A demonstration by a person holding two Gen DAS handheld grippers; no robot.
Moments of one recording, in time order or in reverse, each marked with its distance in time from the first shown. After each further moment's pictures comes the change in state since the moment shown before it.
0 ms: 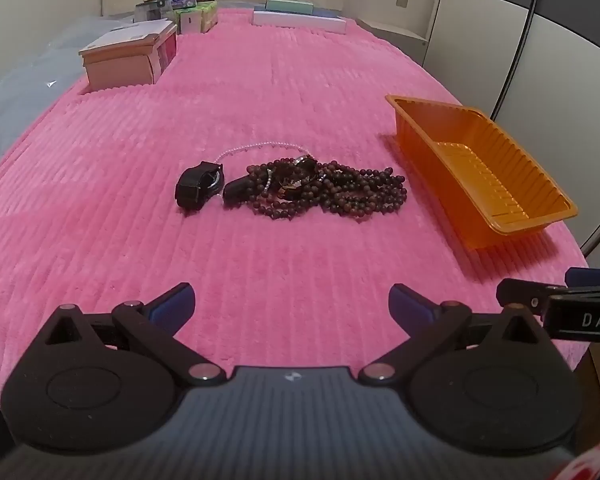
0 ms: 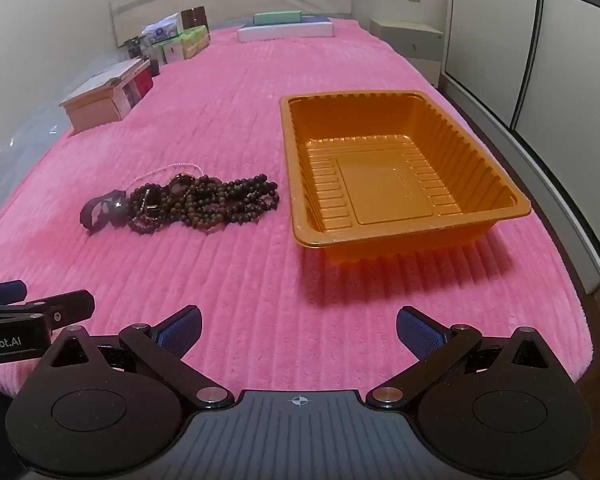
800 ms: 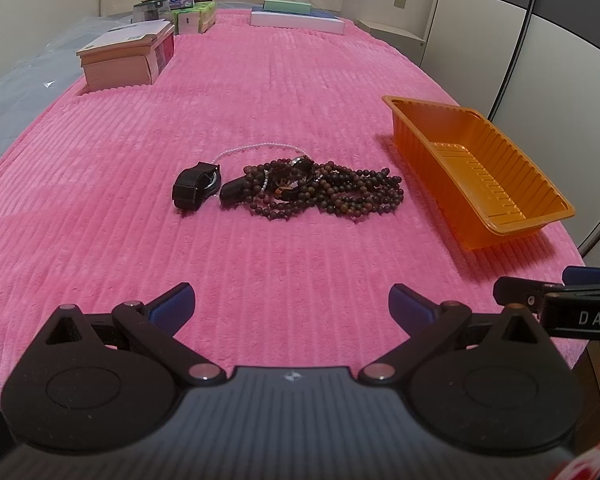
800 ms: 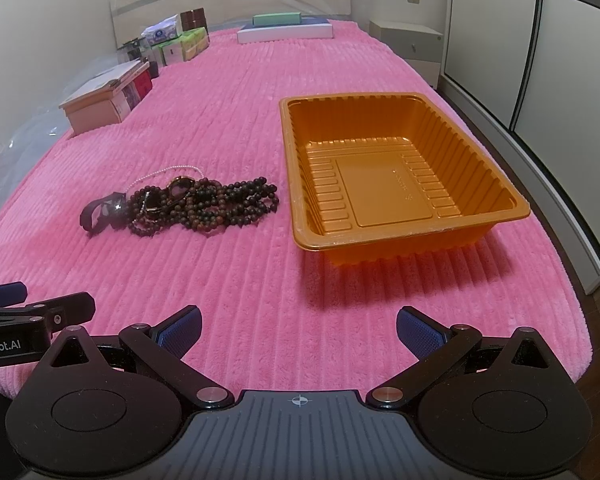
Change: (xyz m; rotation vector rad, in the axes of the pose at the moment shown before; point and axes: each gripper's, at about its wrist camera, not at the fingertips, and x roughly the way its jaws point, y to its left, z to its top) left arm -0.002 0.002 0.001 0.002 0.000 -0.010; right arm 0.000 0.000 0.001 0.001 -0.001 -0.001
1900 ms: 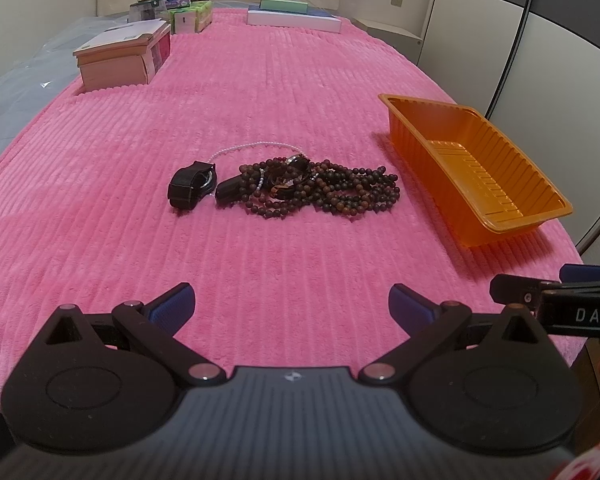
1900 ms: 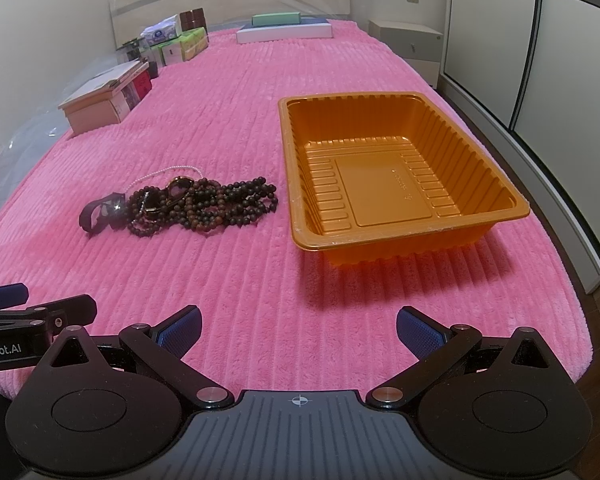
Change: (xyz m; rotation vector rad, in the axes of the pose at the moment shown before) left arm 0.001 -0.004 0.000 0.002 0.002 -0.001; right arm 0.000 0.000 0.000 0.001 0.000 0.001
